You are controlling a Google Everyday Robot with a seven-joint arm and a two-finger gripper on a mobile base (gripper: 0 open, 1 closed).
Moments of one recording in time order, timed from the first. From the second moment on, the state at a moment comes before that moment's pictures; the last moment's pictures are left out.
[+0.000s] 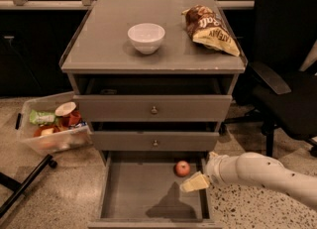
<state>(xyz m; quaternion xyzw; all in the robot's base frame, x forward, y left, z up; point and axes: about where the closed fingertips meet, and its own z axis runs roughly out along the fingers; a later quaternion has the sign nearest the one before) 0.495 -0.162 0.504 -0.33 0.88 0.16 0.29</state>
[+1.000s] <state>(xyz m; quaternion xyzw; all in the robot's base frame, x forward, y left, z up) 0.511 -0.185 0.451 -0.35 0.89 0.09 0.27</state>
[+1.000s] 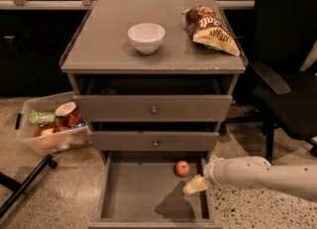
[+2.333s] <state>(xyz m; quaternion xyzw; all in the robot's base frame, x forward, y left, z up) 0.535 -0.231 0.274 -0.43 0.86 0.14 0.25</state>
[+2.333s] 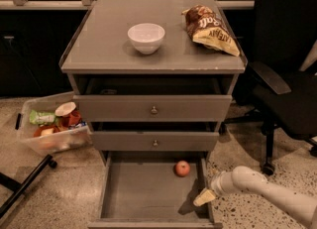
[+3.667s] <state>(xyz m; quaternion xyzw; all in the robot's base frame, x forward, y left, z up) 0.556 -0.232 0.262 -0.48 0.81 0.20 0.28</state>
